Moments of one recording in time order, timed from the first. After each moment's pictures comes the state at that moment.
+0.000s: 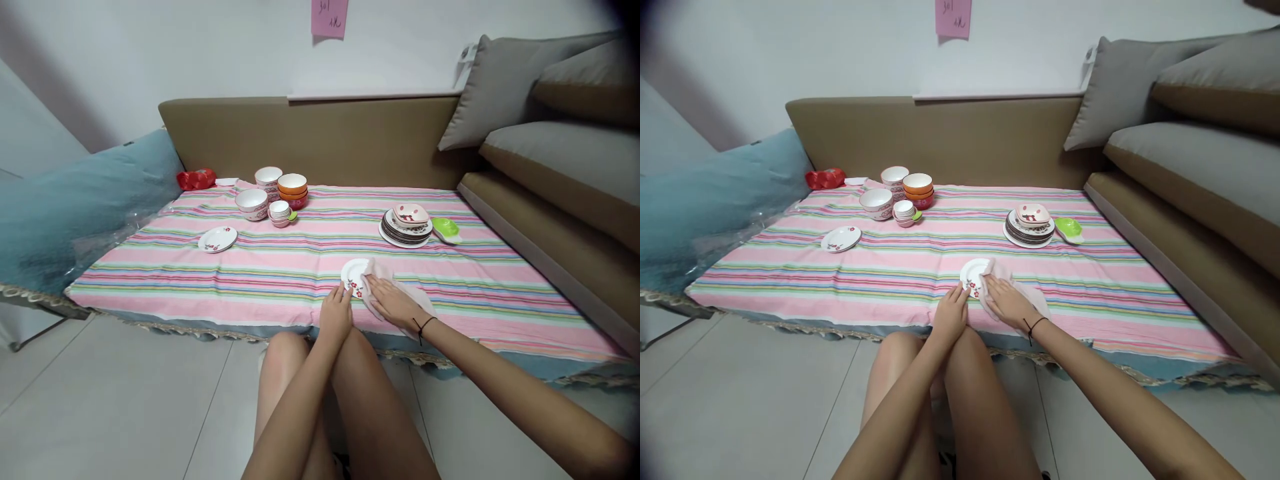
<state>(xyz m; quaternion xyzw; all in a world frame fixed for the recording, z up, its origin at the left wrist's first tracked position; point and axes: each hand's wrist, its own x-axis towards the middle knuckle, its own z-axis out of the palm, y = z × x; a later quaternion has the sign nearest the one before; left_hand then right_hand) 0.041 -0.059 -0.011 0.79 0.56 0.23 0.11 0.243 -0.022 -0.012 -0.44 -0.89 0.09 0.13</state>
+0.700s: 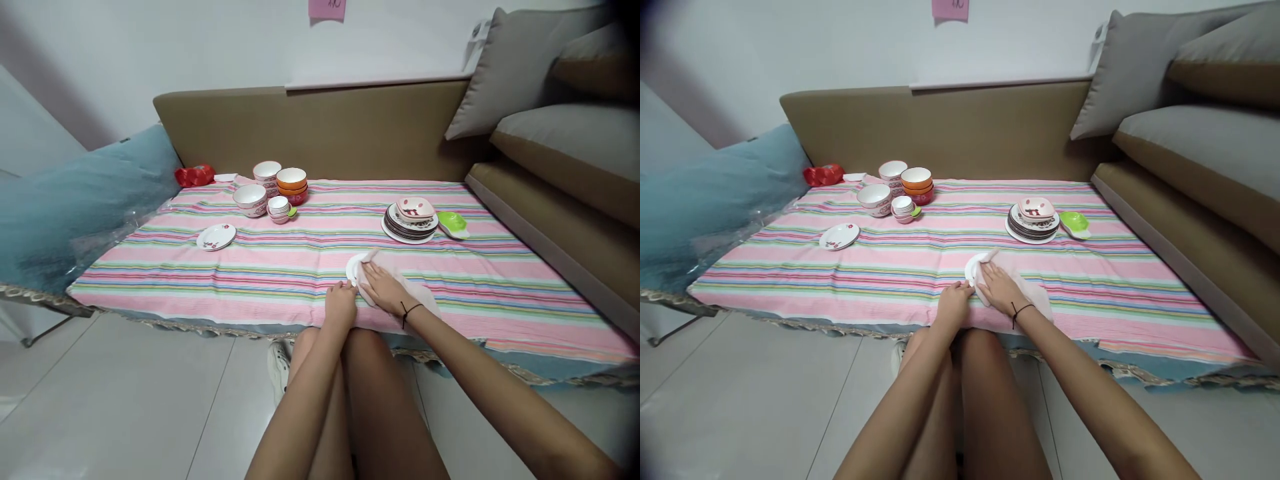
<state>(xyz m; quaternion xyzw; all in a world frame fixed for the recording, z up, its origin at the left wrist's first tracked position) 0.054 -0.039 0.023 0.80 0.58 0.08 0.12 0.226 0.004 -0.017 -0.46 -0.88 0.04 0.12</state>
